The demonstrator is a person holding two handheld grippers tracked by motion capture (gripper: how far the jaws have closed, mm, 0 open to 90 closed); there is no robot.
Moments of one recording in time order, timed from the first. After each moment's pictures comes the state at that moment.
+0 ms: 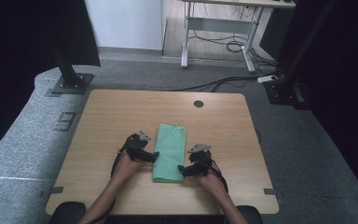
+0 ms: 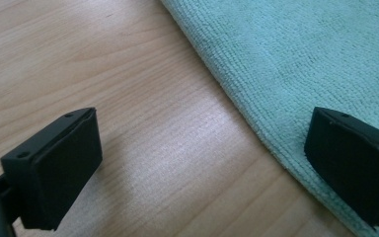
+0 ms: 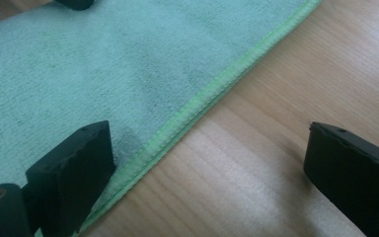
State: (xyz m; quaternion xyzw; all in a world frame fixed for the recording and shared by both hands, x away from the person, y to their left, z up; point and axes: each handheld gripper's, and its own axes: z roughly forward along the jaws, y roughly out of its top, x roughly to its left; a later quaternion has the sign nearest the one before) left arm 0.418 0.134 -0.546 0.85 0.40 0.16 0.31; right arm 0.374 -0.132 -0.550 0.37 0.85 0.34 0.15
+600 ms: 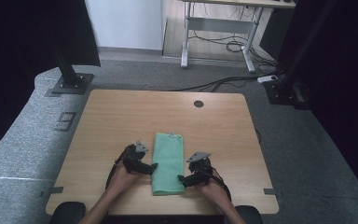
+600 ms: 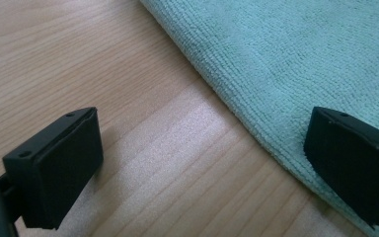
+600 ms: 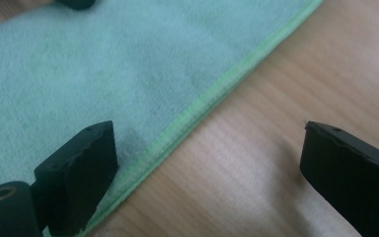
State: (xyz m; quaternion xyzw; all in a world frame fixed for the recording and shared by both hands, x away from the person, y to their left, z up) left arm 0.375 0.141 -0.549 0.85 0.39 0.14 0.33; right arm 0.344 -0.132 -0.543 0.34 0.87 0.34 0.13
